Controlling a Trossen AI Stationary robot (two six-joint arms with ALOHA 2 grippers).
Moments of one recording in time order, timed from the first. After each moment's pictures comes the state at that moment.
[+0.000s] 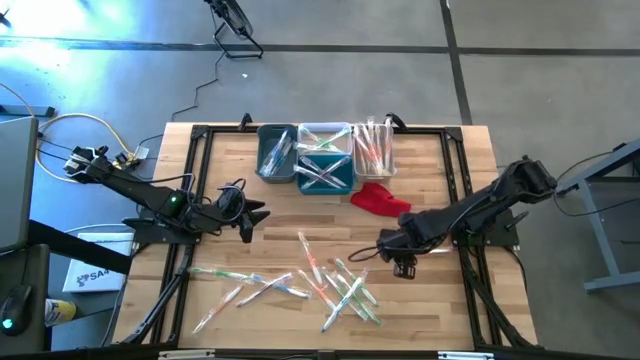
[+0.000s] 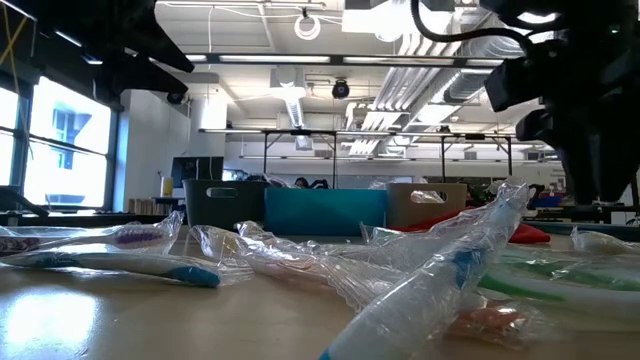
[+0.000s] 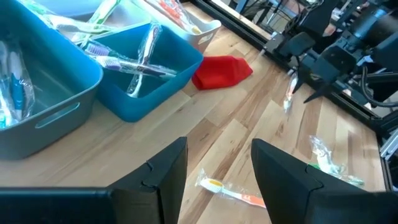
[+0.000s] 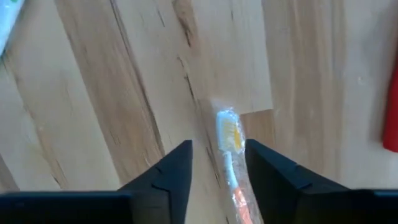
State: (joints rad) left arm -0.39 0.78 0.54 -0.23 -0.69 -0.82; right arm 0.36 1.50 0.90 -0.88 0.01 0.58
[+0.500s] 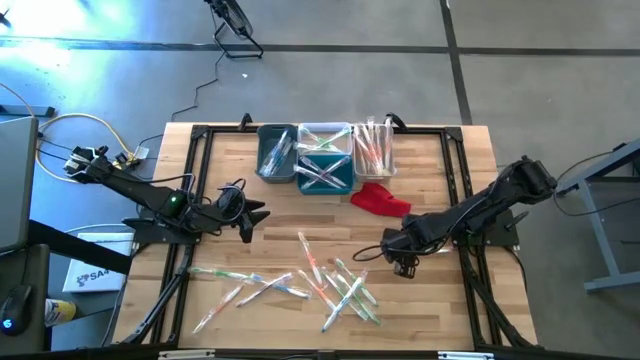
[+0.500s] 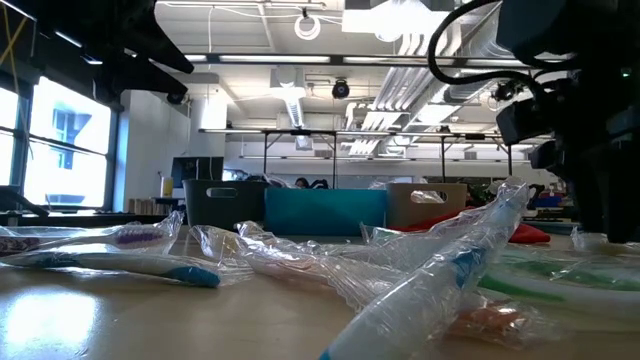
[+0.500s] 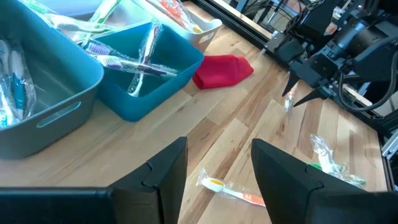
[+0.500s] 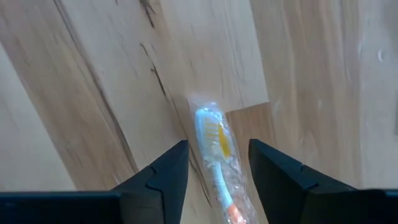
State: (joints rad) left arm -0.39 0.78 0.54 -0.24 -0.69 -0.82; right arm 0.37 1.50 0.75 -0.72 0.03 0.66
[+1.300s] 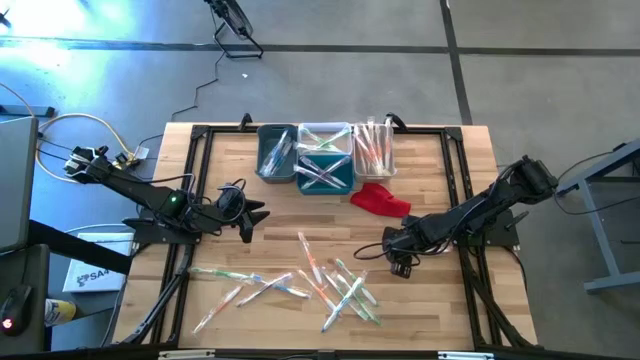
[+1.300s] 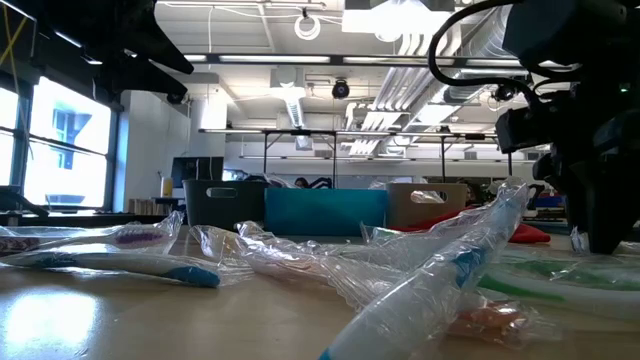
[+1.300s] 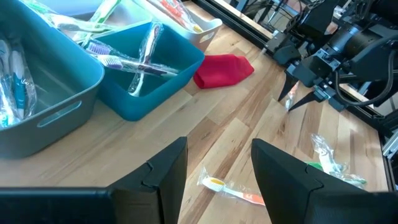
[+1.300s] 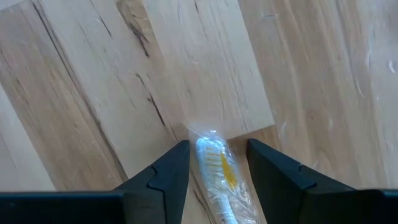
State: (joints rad) left arm -0.39 0.78 0.54 -0.24 -0.69 -0.82; right arm 0.37 1.50 0.67 -0.56 0.06 0.74
